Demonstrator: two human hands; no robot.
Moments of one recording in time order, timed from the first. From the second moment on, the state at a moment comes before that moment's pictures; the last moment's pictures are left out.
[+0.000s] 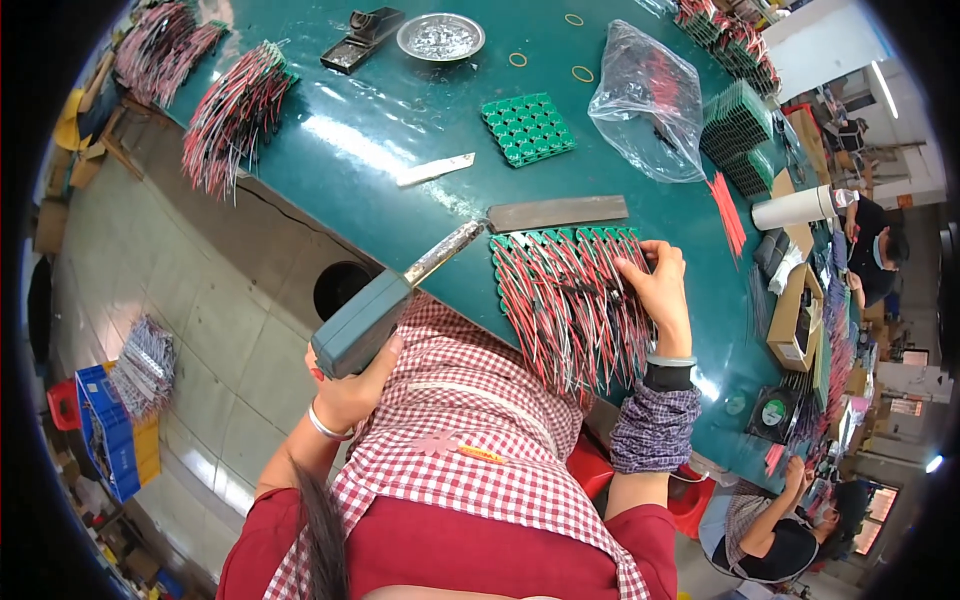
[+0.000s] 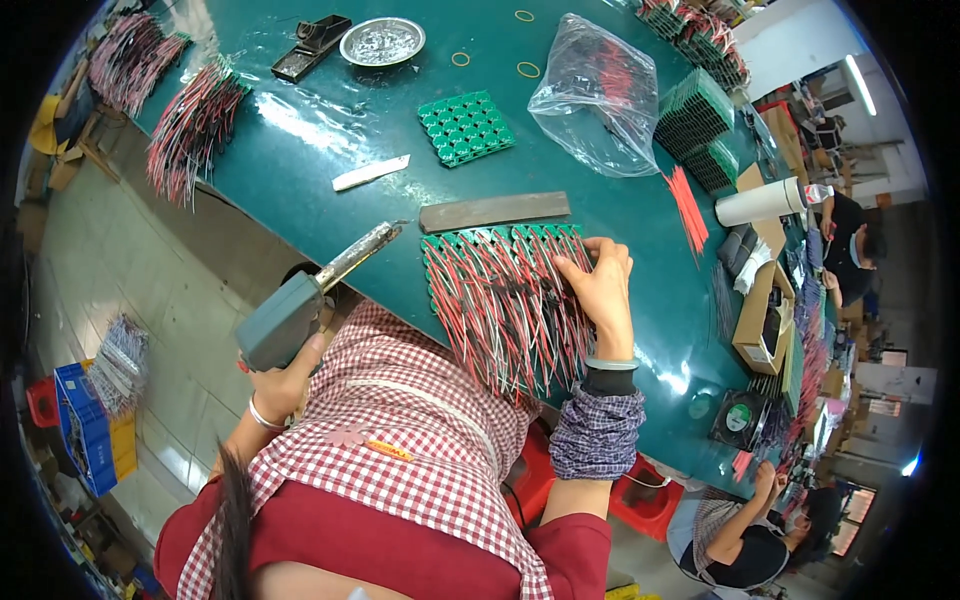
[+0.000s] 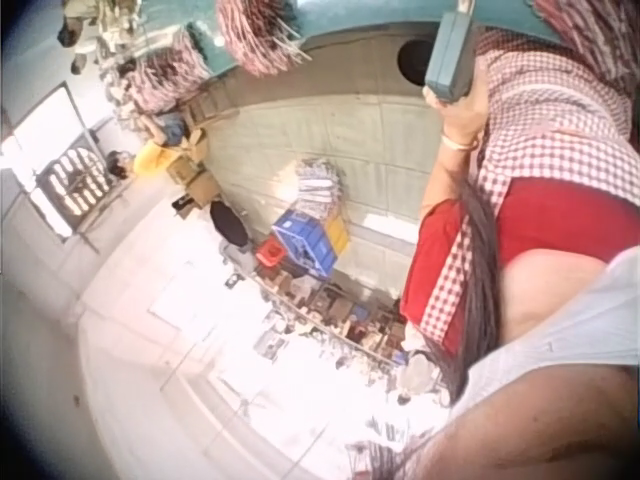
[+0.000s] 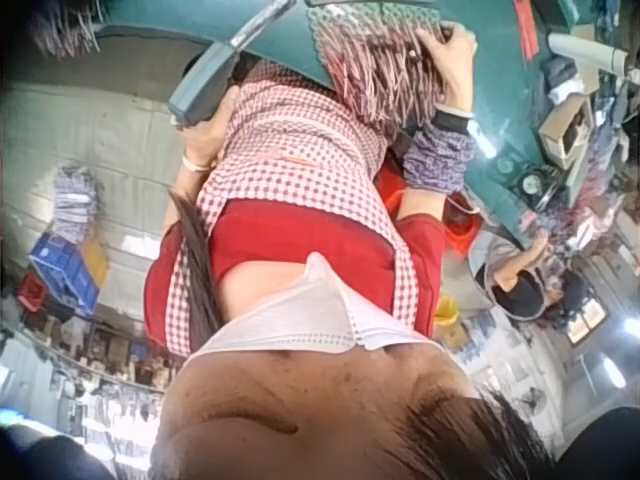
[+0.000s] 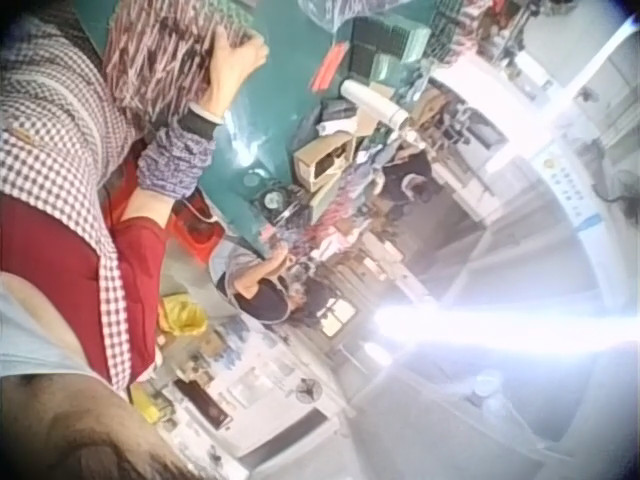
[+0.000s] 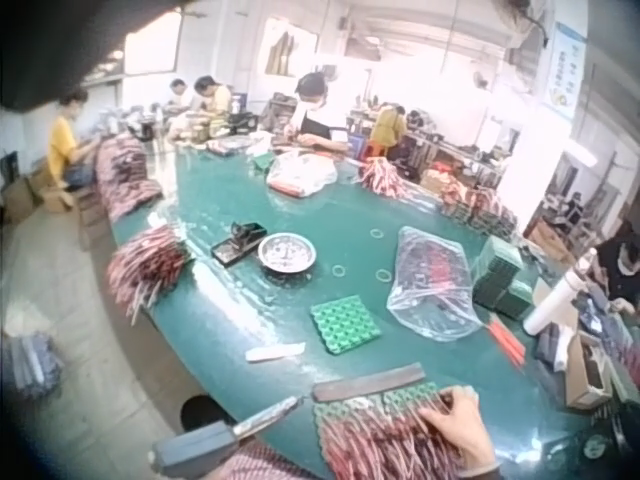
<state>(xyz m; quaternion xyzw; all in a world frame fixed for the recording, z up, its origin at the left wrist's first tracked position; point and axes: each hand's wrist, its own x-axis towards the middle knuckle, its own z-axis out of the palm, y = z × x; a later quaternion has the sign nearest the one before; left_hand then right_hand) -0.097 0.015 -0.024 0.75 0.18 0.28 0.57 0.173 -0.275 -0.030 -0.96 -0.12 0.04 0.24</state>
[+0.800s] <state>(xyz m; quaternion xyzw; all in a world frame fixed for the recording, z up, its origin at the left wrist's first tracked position) -0.120 -0.024 -0.021 0.70 0.28 0.27 0.59 0.087 -0.384 0.060 -0.80 -0.03 -0.38 0.46</state>
